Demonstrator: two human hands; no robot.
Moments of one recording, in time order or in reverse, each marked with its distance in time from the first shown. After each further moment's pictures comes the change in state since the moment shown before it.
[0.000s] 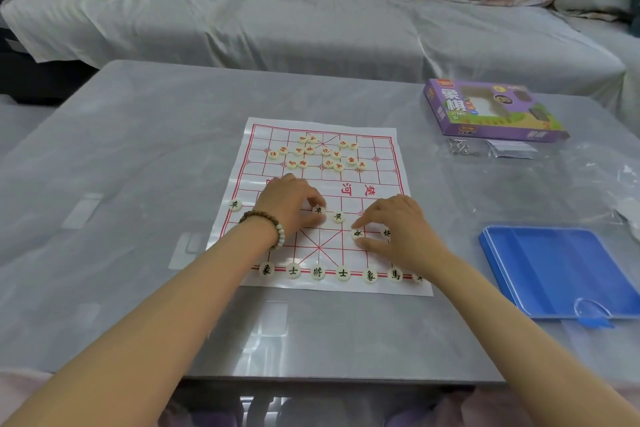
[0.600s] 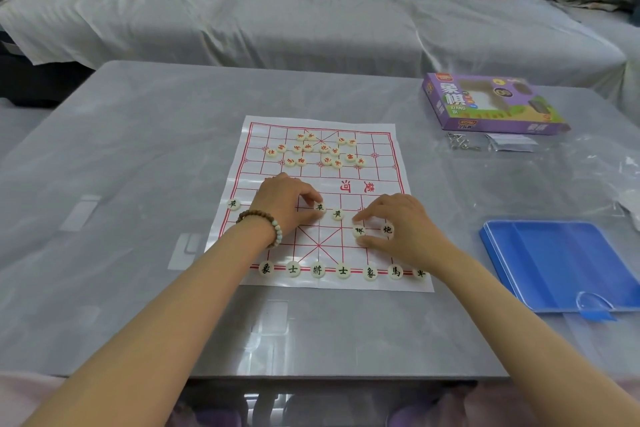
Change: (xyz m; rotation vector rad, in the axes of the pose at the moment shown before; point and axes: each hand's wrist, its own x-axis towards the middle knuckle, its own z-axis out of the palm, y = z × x) left_hand -0.004 -0.003 0.001 -0.142 0.058 -0.062; right_hand 0.000 0.008 0.002 0.030 -0.007 -0.007
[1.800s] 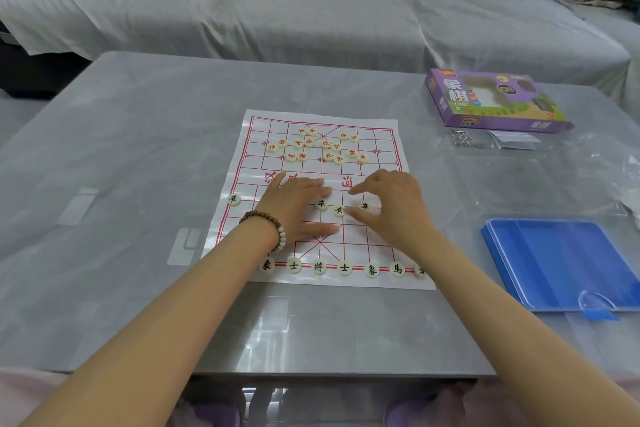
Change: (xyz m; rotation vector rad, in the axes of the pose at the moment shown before) left_hand -0.003 0.003 0.007 0.324 -0.220 0.097; right_hand 0.028 -0.013 0.005 -0.065 0.200 0.109
